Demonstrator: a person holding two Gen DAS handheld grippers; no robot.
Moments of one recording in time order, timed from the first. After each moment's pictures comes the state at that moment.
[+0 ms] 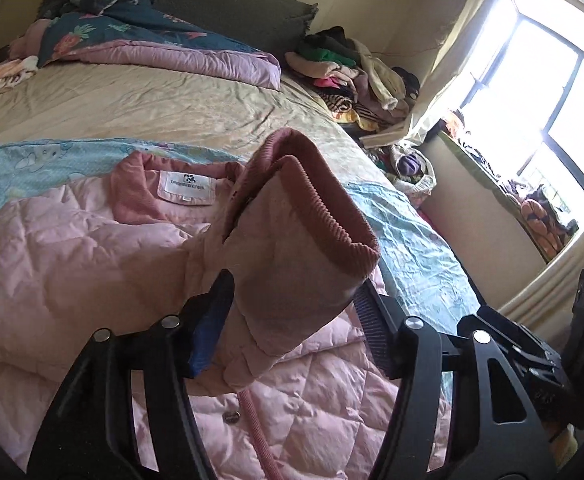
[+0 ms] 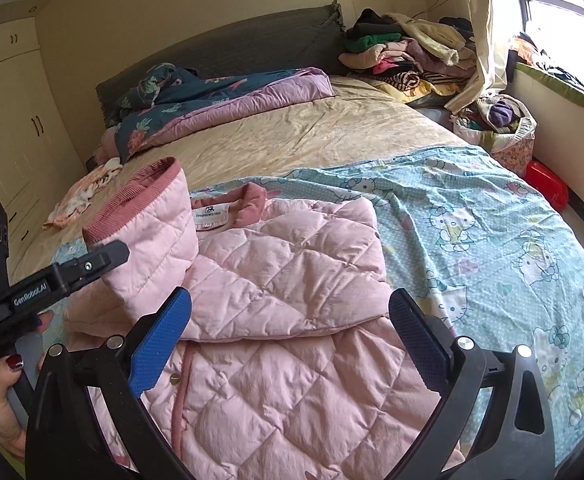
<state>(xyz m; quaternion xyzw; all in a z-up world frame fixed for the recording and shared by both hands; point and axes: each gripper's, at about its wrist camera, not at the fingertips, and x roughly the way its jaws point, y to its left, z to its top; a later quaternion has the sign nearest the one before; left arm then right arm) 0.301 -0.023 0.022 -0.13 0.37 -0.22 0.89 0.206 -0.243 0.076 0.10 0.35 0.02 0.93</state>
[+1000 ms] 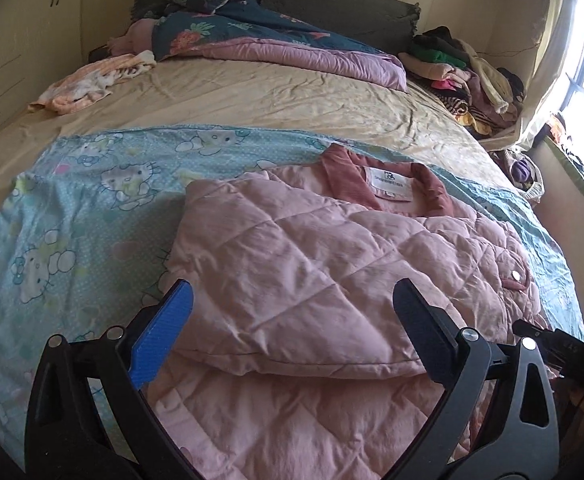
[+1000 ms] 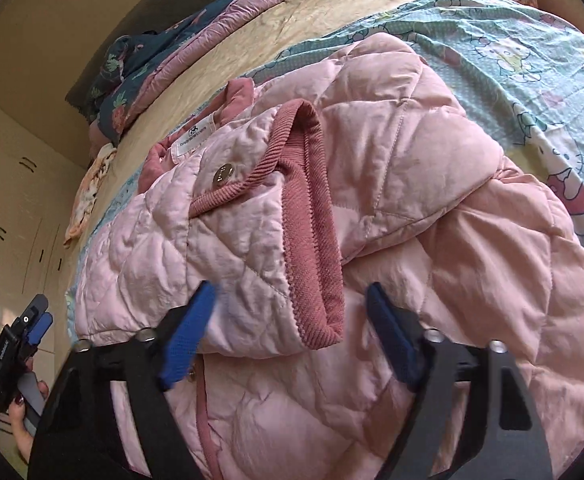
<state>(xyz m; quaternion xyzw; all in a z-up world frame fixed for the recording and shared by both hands) 0.304 0.140 -0.015 -0.09 0.39 -0.02 0.91 0.261 -0.215 -0.044 0.25 0.48 0.06 0.84</state>
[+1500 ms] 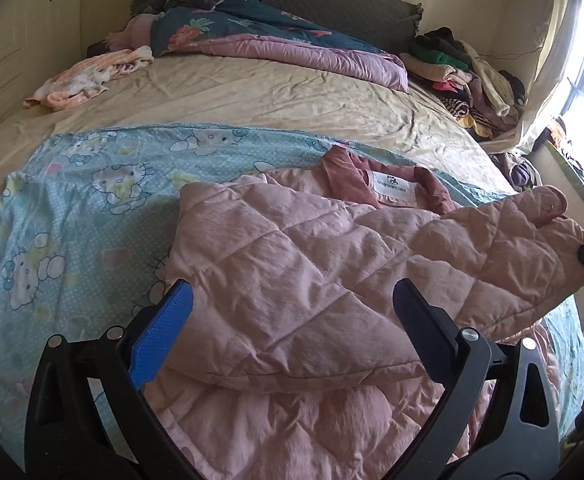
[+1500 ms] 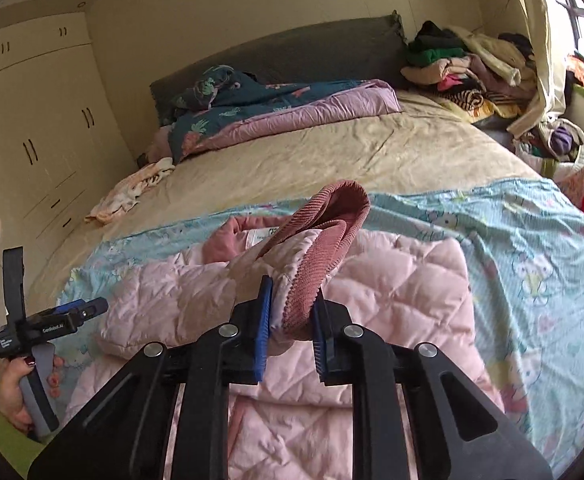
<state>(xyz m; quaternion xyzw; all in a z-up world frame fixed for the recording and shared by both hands) 0.321 0.137 -0.018 -0.10 0.40 -0.03 0.91 0.276 -0.200 0.083 0.07 0.31 0.13 0.94</state>
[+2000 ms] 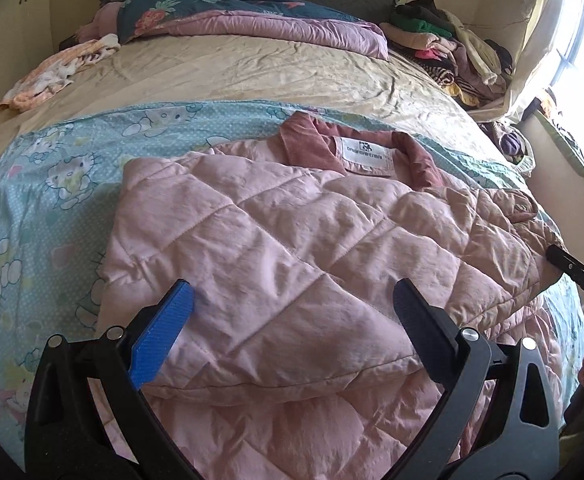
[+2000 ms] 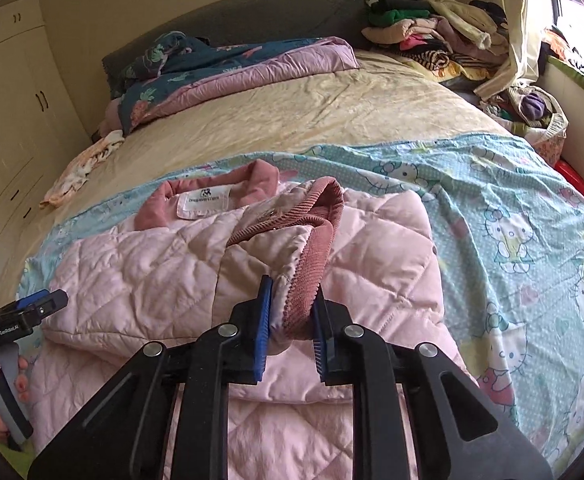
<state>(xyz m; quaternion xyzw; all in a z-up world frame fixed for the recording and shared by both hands) 0.348 0.092 -0.043 -0.07 0.44 -0.07 0.89 0.303 -0.230 0.012 0.08 0.40 0.06 0.91</state>
